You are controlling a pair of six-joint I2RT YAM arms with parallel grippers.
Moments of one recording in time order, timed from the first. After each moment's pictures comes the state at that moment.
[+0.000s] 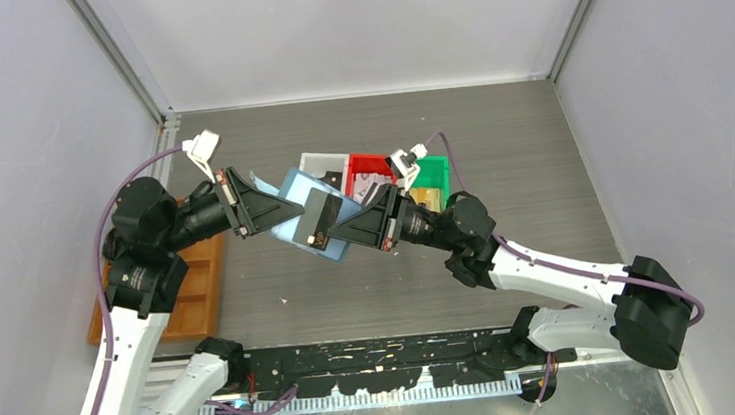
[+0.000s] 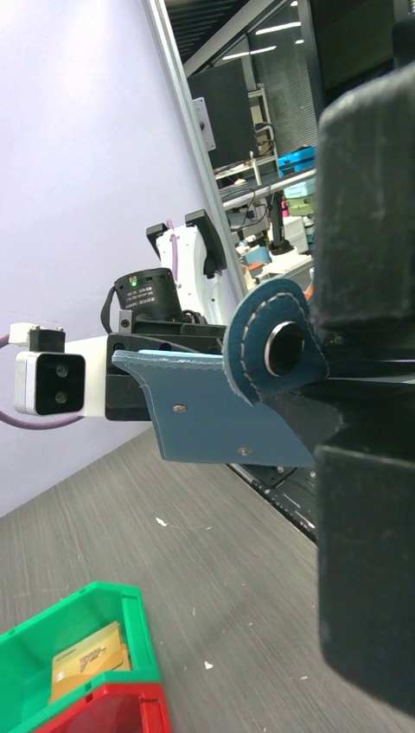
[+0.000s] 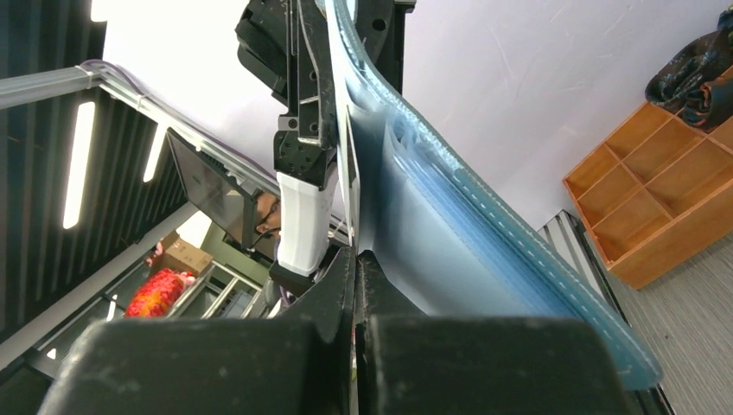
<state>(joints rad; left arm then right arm) -0.29 0.79 1.11 -0.34 0.87 -0.97 0.91 1.14 0.67 0.90 -0.42 1.26</state>
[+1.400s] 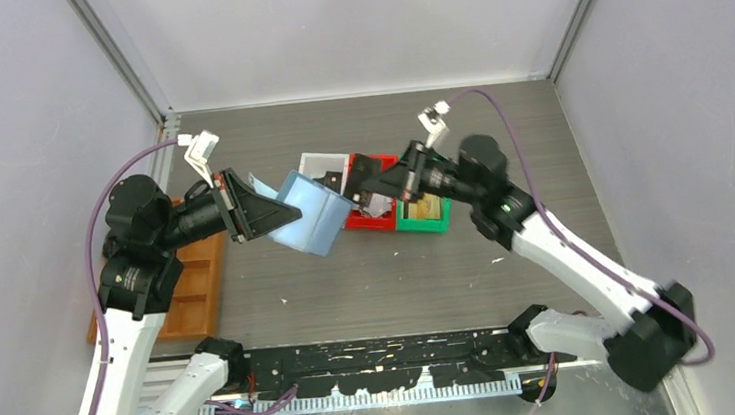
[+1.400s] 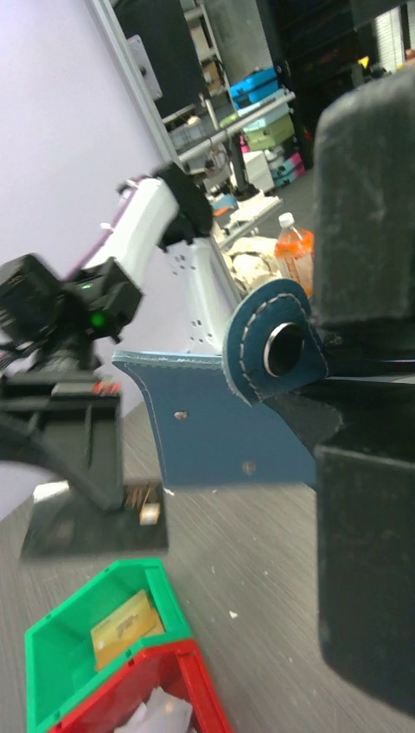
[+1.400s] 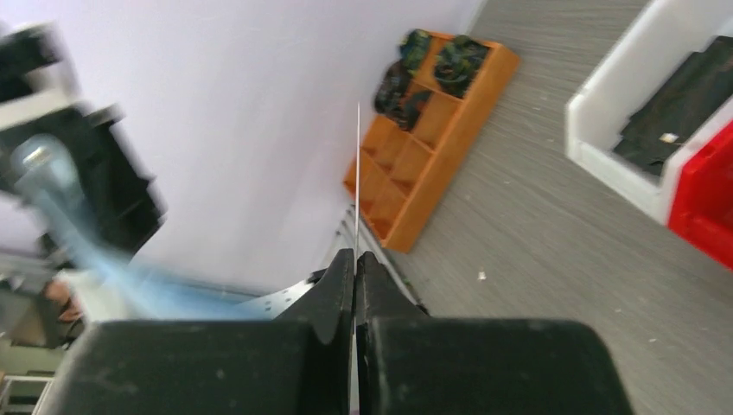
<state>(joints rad) -0.28 0.80 1.16 -0.37 0.93 -0.79 0.57 1.04 0.88 0.14 -0.53 0.97</state>
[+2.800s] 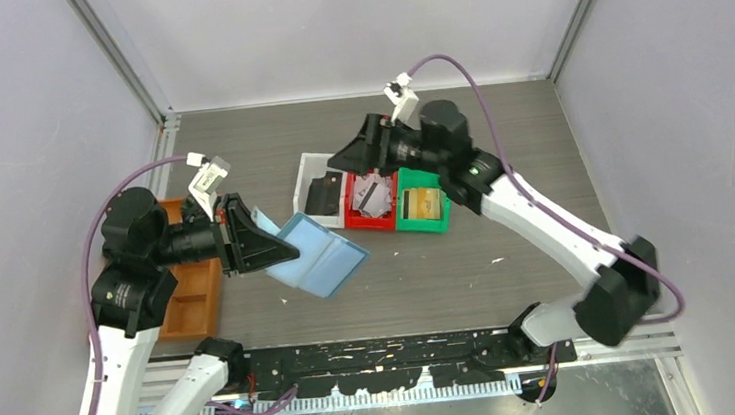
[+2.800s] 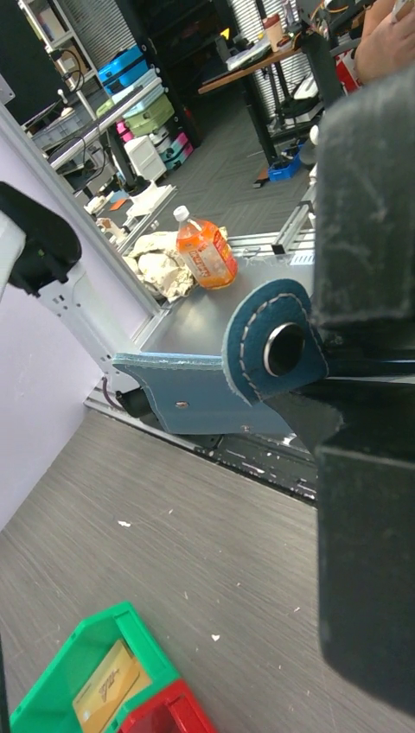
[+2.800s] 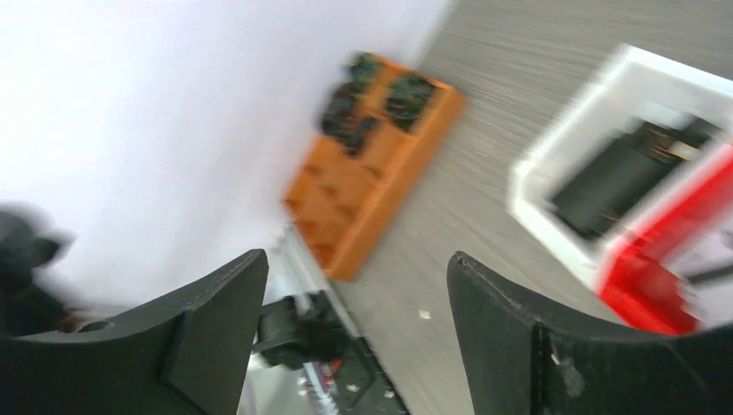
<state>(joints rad) -0.27 0.75 1.16 -0.54 1.15 -0.52 0.62 1.44 1.29 -0.11 -0.39 0.72</state>
